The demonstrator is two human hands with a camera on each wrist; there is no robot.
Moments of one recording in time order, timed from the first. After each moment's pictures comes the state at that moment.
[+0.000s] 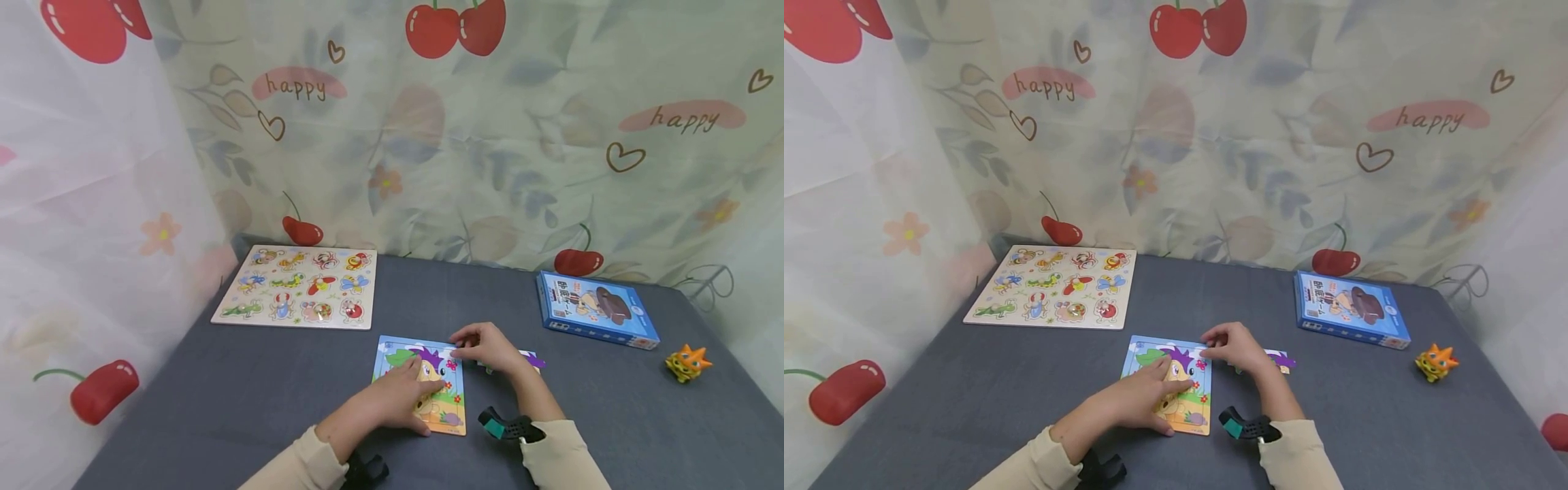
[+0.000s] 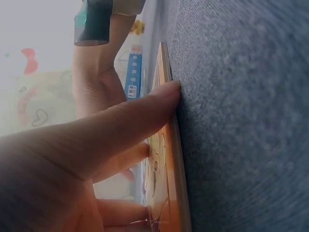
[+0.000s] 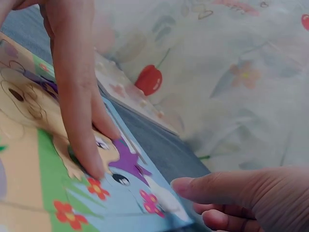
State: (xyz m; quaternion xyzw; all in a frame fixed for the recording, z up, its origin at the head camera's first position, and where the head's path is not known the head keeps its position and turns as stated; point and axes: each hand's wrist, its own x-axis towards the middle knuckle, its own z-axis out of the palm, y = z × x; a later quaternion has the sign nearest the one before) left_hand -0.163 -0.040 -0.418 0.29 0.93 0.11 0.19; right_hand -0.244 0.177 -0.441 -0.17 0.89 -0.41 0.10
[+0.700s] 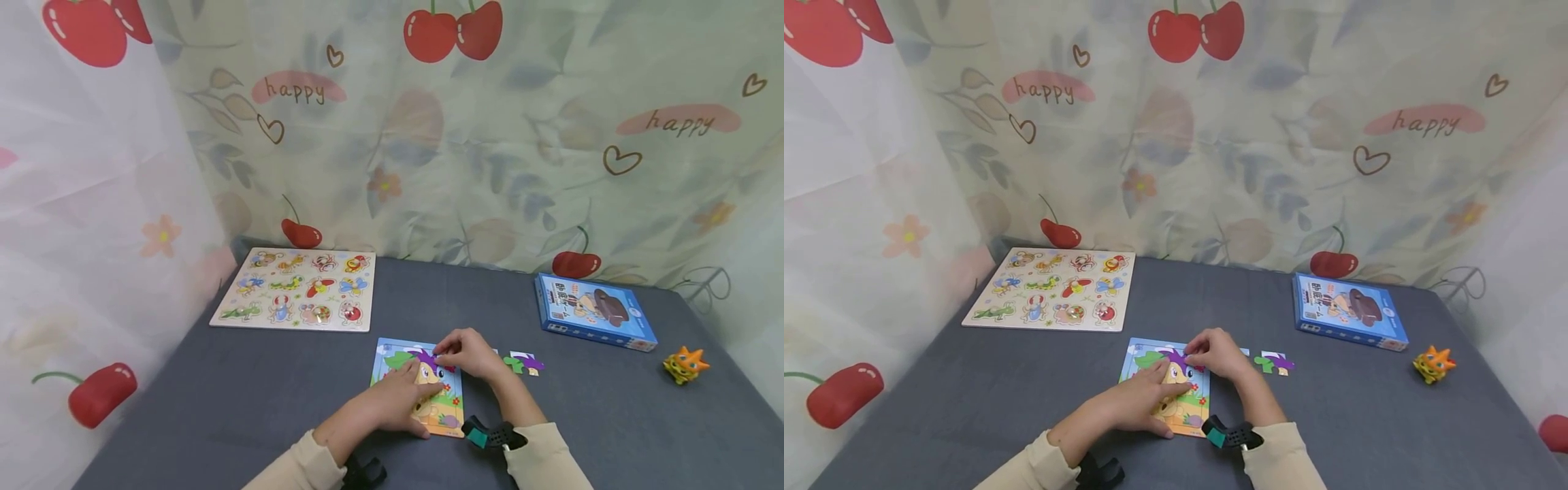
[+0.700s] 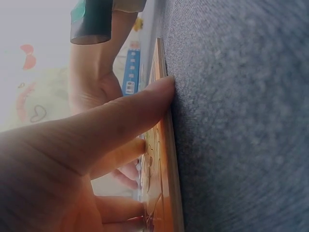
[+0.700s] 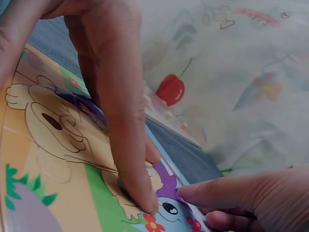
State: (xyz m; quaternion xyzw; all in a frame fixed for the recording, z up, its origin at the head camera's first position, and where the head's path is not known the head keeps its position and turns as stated) left_hand -0.162 -0.043 -0.420 0.30 0.93 0.12 0.18; right_hand -0.236 0.150 -0.445 -0.19 0.89 -0.40 0.09
